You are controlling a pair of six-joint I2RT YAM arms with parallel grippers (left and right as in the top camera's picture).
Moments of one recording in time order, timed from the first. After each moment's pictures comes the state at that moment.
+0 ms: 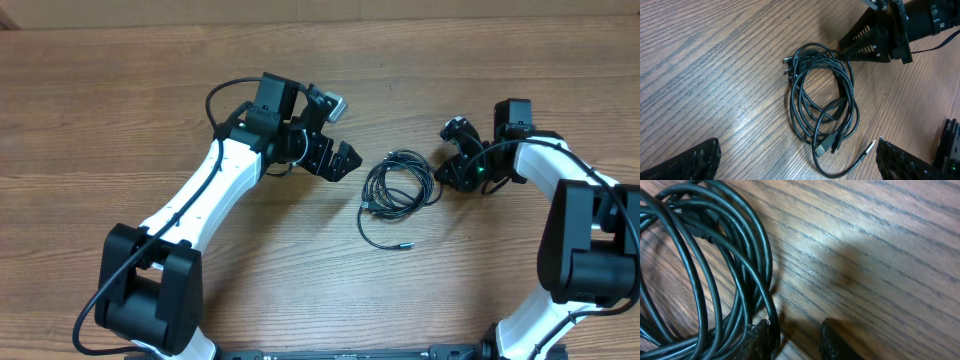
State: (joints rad) left arm -0.37 1.78 1.30 -0.52 0.60 0.05; right arm -0.10 1.92 1.12 -0.60 -0.41 -0.61
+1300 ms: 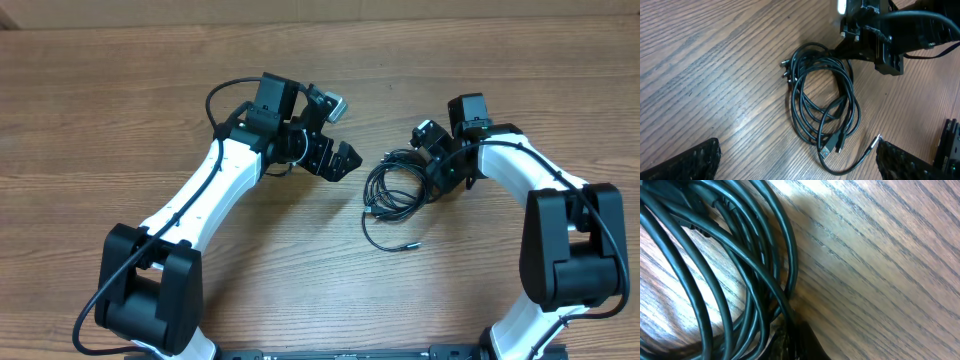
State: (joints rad) left arm -0.37 1.78 1.30 -0.52 0.60 0.05; right arm 0.09 1.90 1.15 -0.61 -0.06 -0.63
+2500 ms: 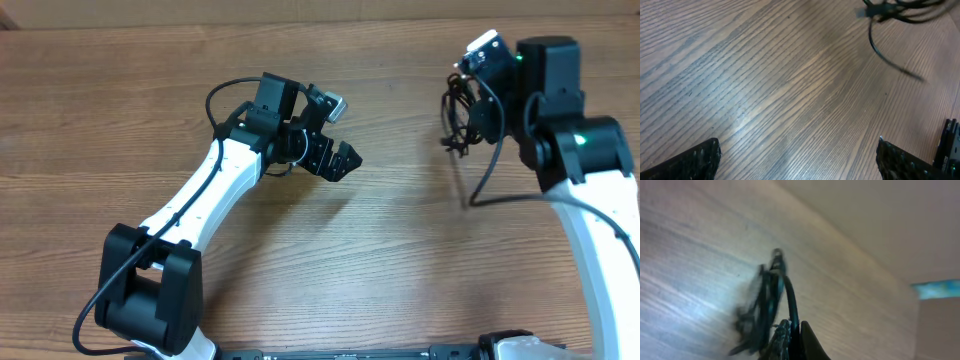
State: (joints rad) left arm -0.37 1.78 1.30 -0.52 0.60 0.05; right arm 0.13 1.39 1.50 -0.86 0.11 -0.53
